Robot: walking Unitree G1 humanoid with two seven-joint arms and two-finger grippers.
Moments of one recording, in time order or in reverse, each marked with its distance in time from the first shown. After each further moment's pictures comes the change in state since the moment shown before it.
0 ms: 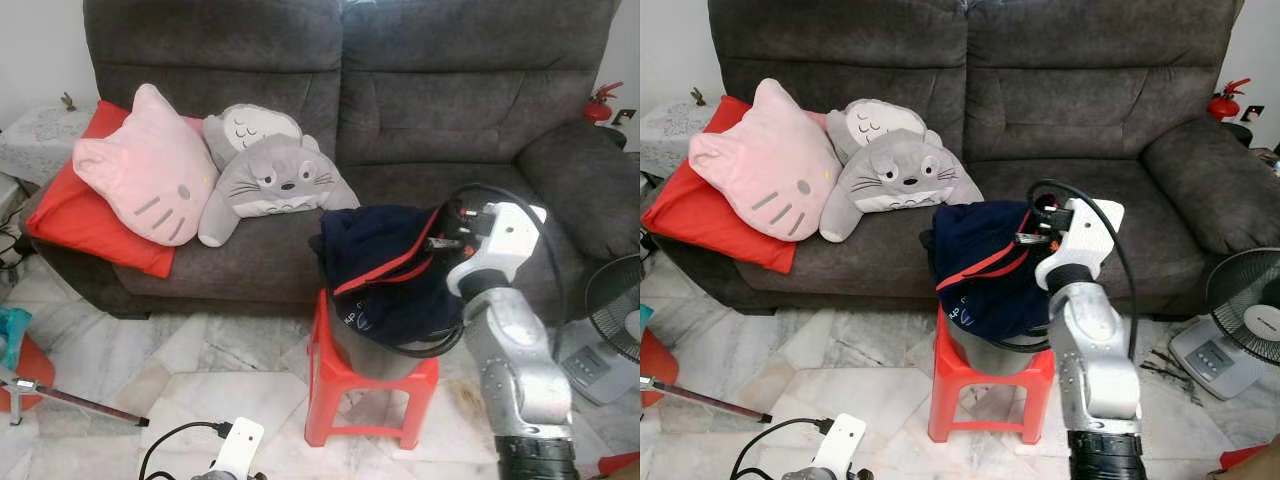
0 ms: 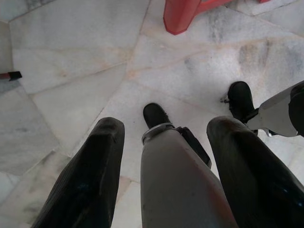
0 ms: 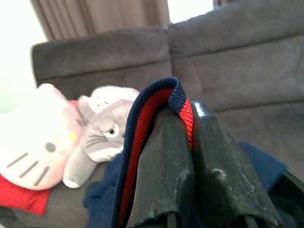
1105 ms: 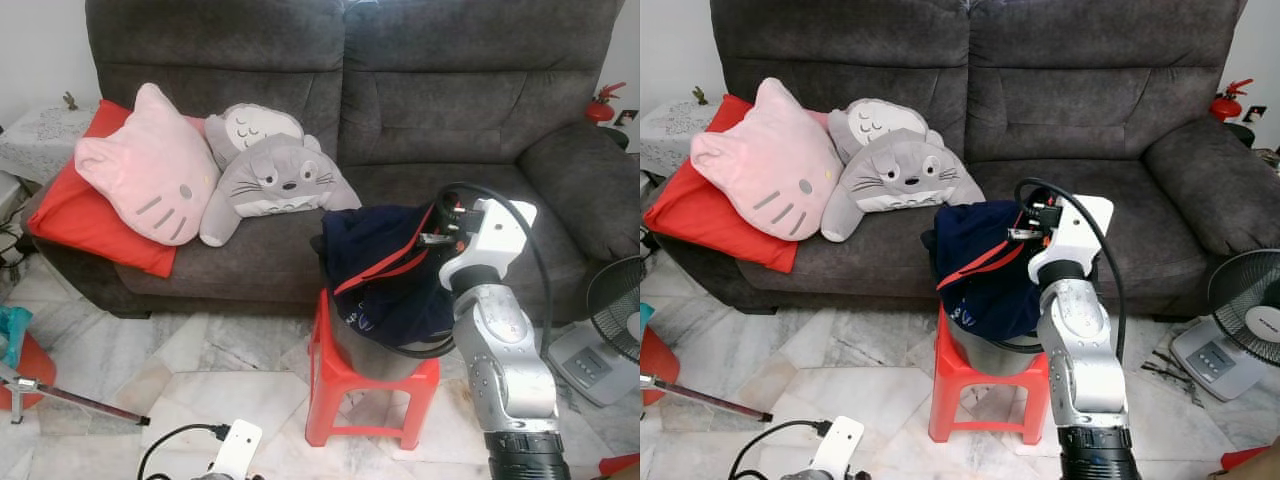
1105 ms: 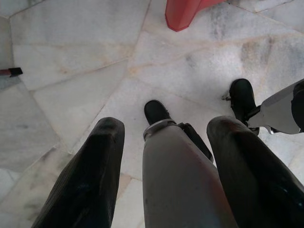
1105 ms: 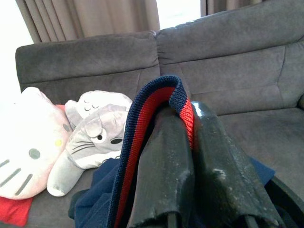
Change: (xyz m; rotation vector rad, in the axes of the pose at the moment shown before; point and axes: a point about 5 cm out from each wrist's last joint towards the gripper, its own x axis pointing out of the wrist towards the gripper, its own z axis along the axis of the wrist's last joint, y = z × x) left arm 0.000 0.001 -0.003 0.003 0.008 0.002; right arm 0.005 -0.001 -0.004 -0.043 -0.016 -0.066
